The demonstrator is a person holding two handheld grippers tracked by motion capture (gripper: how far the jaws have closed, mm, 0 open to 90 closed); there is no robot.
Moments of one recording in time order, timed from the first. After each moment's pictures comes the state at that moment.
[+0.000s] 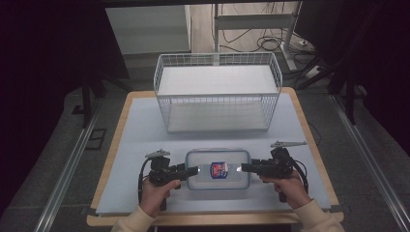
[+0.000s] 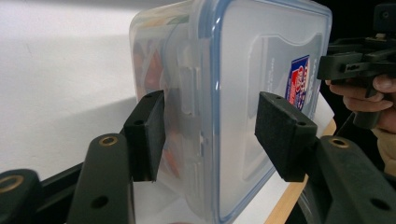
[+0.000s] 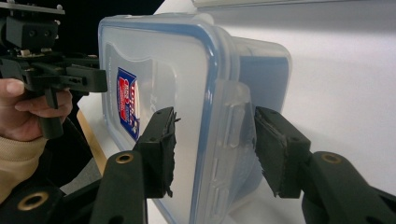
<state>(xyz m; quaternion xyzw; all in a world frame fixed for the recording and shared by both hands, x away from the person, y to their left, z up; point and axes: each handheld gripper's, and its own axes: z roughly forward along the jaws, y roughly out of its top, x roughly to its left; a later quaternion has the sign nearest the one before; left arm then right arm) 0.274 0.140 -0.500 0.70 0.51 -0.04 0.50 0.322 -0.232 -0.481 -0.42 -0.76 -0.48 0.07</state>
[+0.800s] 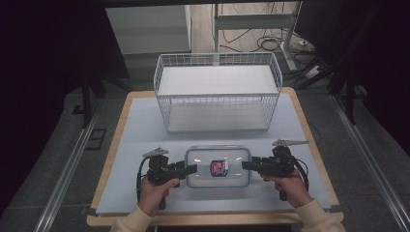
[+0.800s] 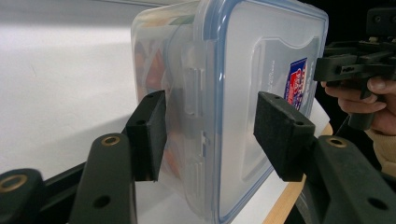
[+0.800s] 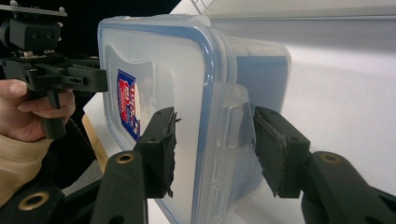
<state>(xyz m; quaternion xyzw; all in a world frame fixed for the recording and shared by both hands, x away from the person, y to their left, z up) 0.271 0.141 -0.489 0.69 0.50 -0.03 0.52 0.323 -0.234 -0.473 -0.41 -0.76 -0.50 0.06</state>
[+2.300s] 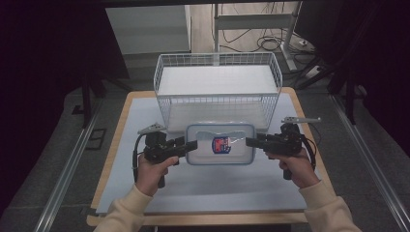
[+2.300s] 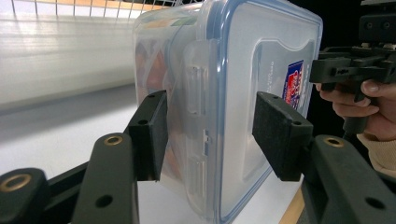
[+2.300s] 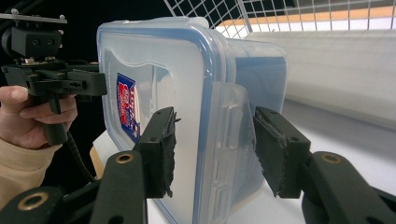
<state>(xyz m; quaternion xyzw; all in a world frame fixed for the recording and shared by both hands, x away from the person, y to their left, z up) 0.298 0.140 -0.415 0.69 0.47 0.03 0.55 0.350 -0.237 -0.407 -0.38 -0.75 -0.55 0.02</state>
